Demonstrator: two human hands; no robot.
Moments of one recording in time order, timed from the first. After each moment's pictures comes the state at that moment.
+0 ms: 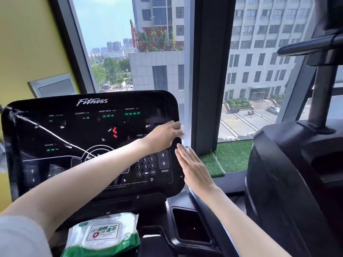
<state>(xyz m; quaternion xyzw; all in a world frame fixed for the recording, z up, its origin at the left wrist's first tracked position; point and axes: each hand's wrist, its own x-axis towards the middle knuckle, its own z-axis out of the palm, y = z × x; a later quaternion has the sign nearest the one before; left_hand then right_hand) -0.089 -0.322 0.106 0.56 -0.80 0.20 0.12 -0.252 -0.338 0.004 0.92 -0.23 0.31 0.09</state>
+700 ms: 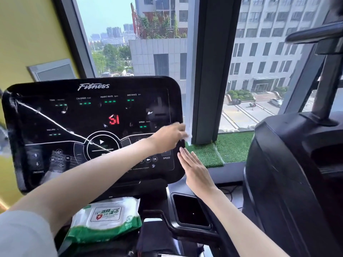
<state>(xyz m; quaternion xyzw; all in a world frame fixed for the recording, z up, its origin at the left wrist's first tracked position) -0.101 -0.311 0.071 0.58 -0.80 0.16 0.09 -0.262 -0.322 -0.039 0.93 -0.25 0.27 0.04</state>
